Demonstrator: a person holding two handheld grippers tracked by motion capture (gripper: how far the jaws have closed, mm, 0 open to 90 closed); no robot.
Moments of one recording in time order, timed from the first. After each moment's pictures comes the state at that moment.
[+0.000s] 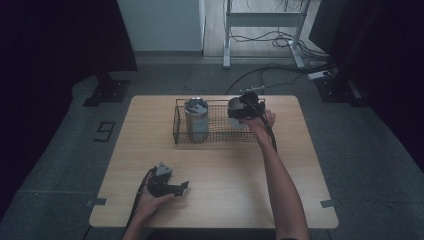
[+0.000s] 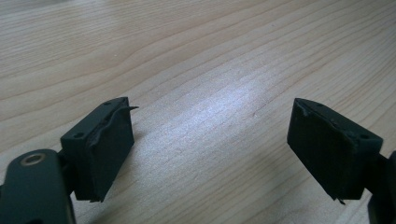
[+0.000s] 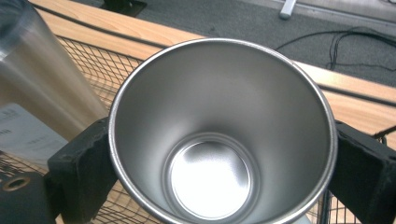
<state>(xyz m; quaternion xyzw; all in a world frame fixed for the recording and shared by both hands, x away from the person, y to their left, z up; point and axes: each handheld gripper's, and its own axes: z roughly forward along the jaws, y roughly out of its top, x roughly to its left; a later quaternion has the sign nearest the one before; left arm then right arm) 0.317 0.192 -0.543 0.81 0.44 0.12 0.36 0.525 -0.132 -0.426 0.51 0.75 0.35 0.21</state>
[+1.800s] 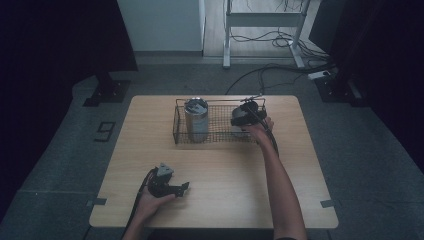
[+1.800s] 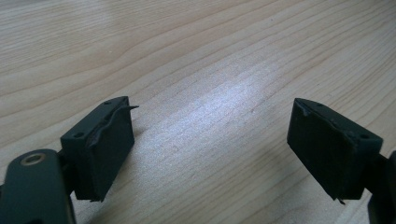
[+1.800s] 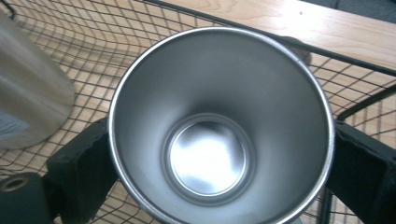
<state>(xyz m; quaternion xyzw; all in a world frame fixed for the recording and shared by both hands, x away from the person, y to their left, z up) 0.317 0.190 -0.545 0.81 0.44 0.12 0.36 0.535 -0.140 -0.470 0.54 0.77 0.29 0.20</state>
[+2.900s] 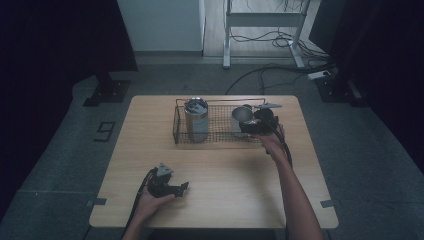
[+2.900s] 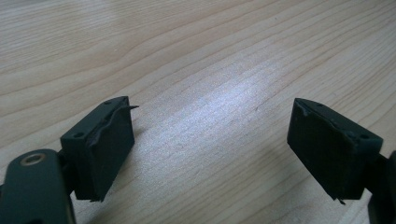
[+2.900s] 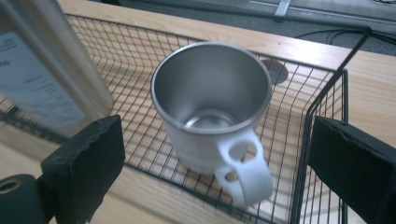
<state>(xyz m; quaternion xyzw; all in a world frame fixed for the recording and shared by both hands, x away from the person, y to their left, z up) 0.317 0.192 -0.545 0.81 0.44 0.13 0.36 0.470 -0.173 -0.446 0.52 0.73 0.38 0.22</state>
